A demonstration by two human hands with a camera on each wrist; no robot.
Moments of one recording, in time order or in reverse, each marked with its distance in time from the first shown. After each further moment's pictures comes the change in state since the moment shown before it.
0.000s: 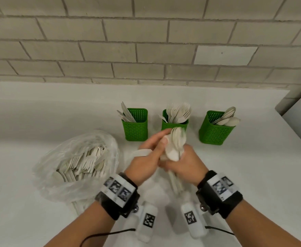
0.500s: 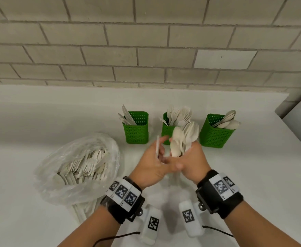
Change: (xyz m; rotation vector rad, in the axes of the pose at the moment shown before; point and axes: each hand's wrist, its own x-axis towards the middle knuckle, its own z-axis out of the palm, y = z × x) left_hand 0.010 -0.019 0.003 -0.049 -0.143 0.072; right_hand 0.011 0.005 -0.006 0.027 0.205 -0.036
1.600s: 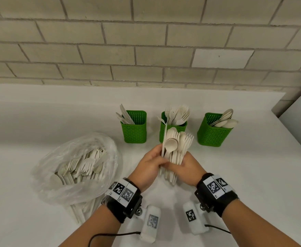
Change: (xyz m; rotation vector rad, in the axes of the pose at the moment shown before) left_hand 0.000 -0.029 0.003 -0.288 0.043 -0.172; right_hand -0.005 0.033 -0.006 -0.168 -0.233 0.072
